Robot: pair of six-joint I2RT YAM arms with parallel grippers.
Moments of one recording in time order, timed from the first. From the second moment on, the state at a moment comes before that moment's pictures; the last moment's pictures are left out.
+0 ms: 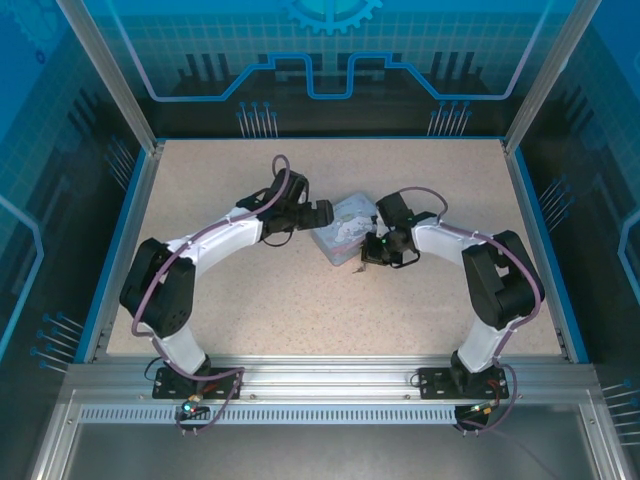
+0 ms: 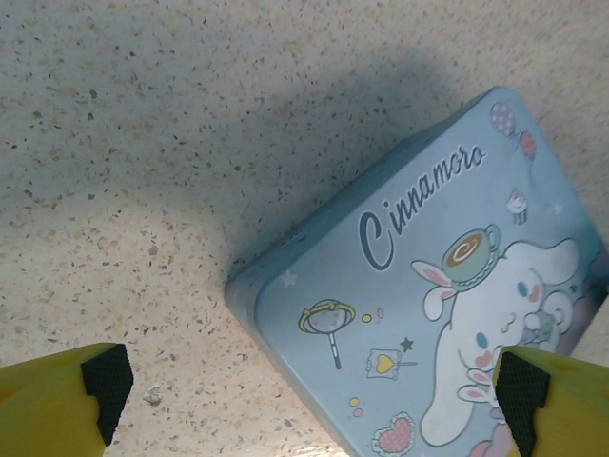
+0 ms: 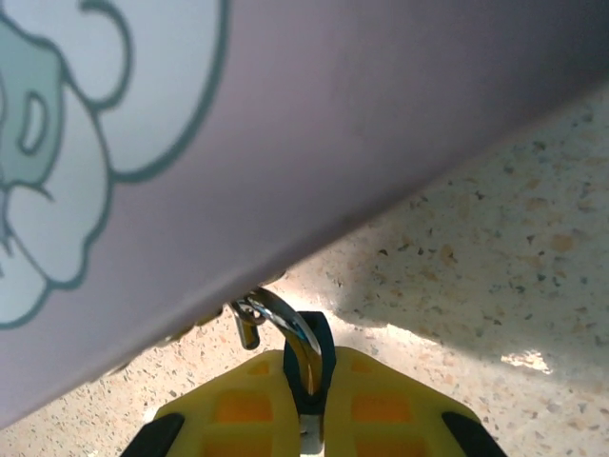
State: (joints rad) left arm -0.51 1.72 1.25 -0.40 0.01 -0.62; right arm 0.41 1.74 1.02 -0.48 -0.31 0.54
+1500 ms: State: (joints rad) left arm -0.69 1.87 1.32 -0.48 -0.18 -0.50; right arm 0.20 1.64 0.67 0.12 -0.54 0.80
